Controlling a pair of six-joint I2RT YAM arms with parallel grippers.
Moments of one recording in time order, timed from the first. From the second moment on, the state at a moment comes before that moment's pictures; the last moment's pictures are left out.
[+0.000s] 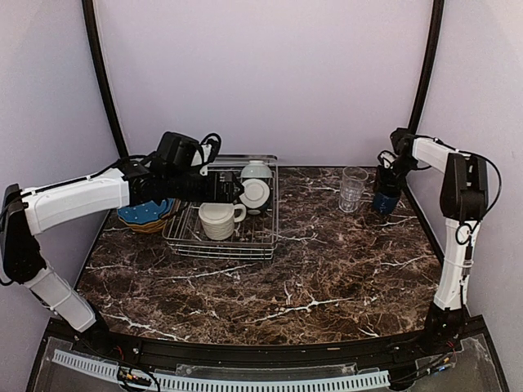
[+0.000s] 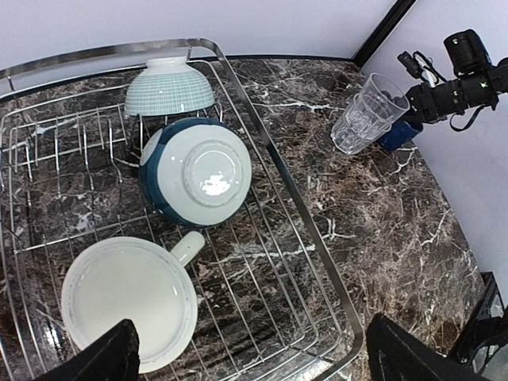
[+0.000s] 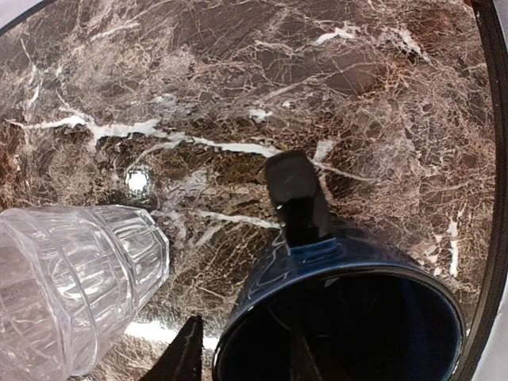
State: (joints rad) left arm -0.70 1.52 1.24 -0.33 0.02 -0.43; right arm -0.01 2.17 1.87 -0.90 -0.18 0.04
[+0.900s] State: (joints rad) left arm -0.68 1.86 1.64 -0.76 -0.16 -0.21; right arm 0.05 1.41 1.08 -0.58 -0.27 0.14
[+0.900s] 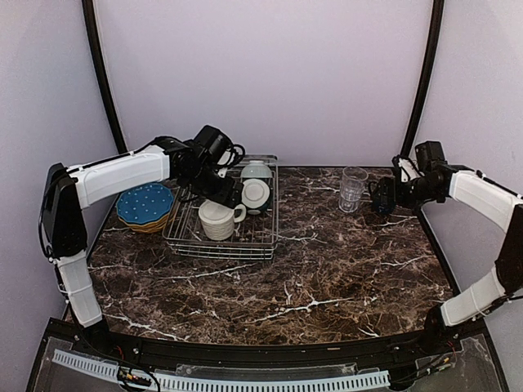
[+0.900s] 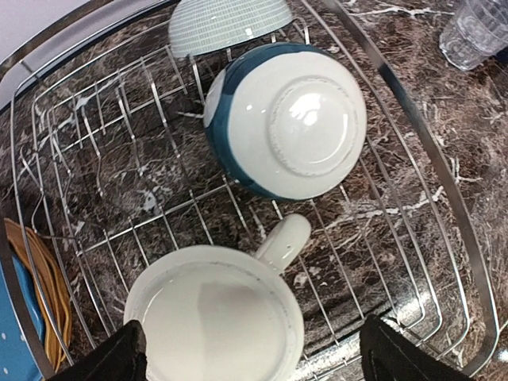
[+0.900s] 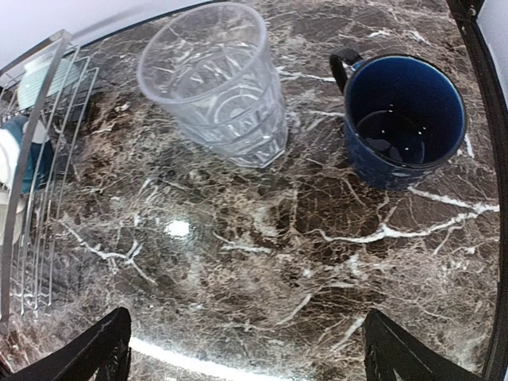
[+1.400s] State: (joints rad) left arm -0.68 2.17 2.06 -0.95 -0.11 0.05; right arm 0.08 1.33 0.96 -0.50 -0.34 0.17
